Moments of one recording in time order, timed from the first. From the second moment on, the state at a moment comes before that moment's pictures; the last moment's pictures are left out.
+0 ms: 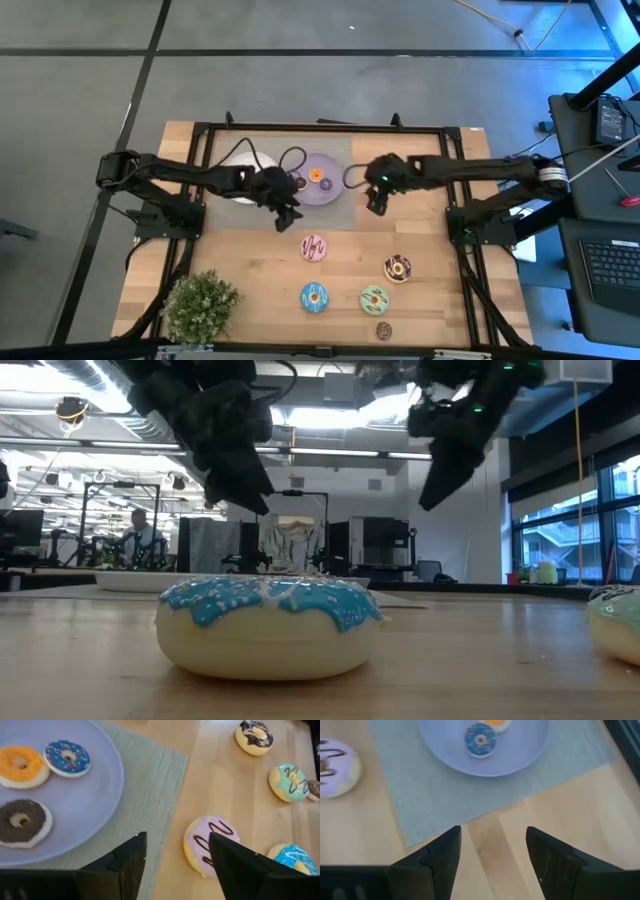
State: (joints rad) left arm 0.09 1.37 0.80 -0.19 0.10 -0.38; right arm -0.13 1.33 0.94 -0.59 0.18 0.18
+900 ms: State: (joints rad) left arm -0.19 1.75 1.03 -0.27 -0.28 -0.61; right arm -0.02 1.07 0.53 -0.29 0.19 0.32
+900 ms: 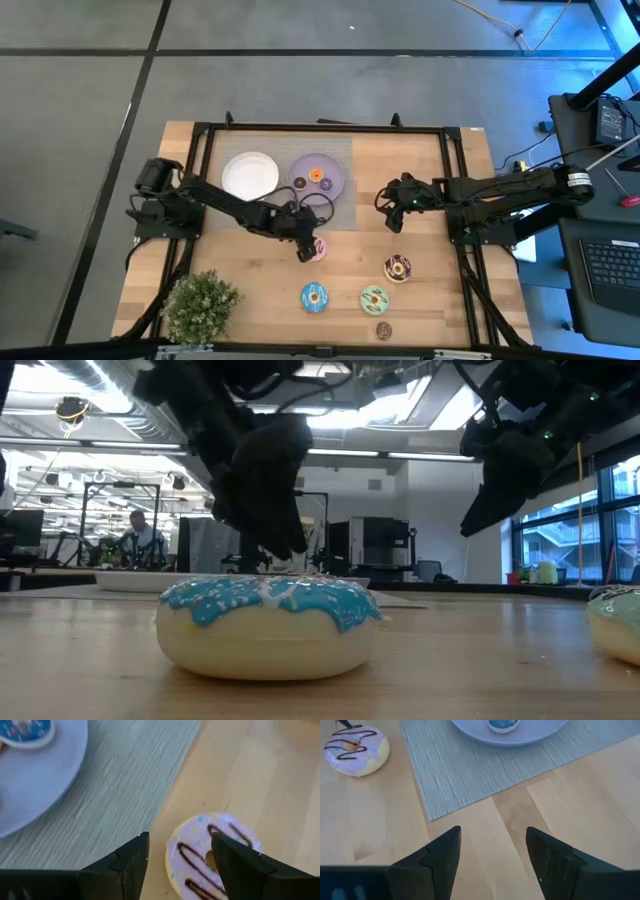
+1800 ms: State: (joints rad) left arm -0.19 1.85 1.19 -0.52 -0.18 -0.74; right arm -0.02 1.07 0.52 -0.29 0.19 0.33
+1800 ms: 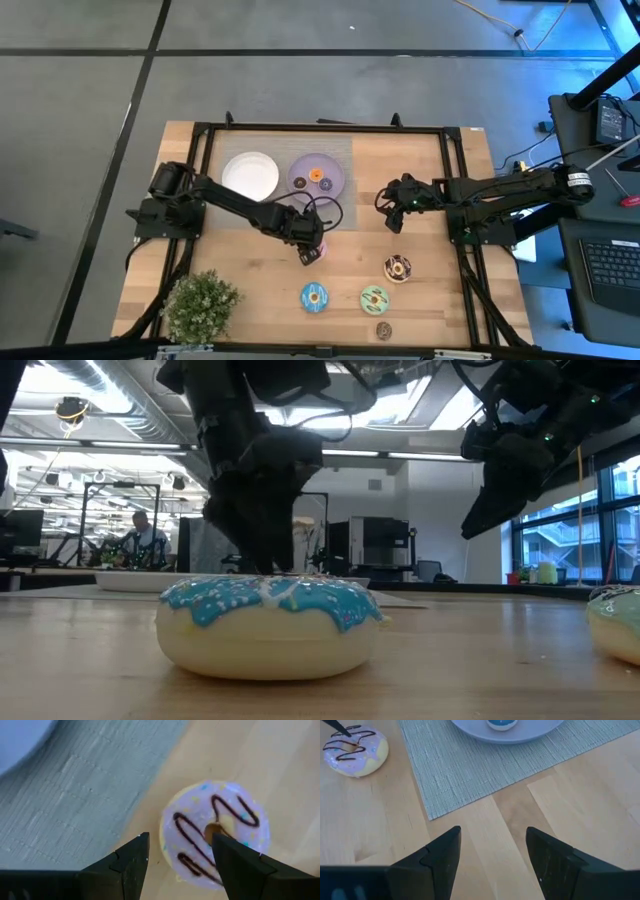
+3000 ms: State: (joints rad) left arm -0.17 1.93 1.19 -0.51 -0.10 -0.77; right arm -0.02 1.07 0.52 -0.27 0.19 0.33
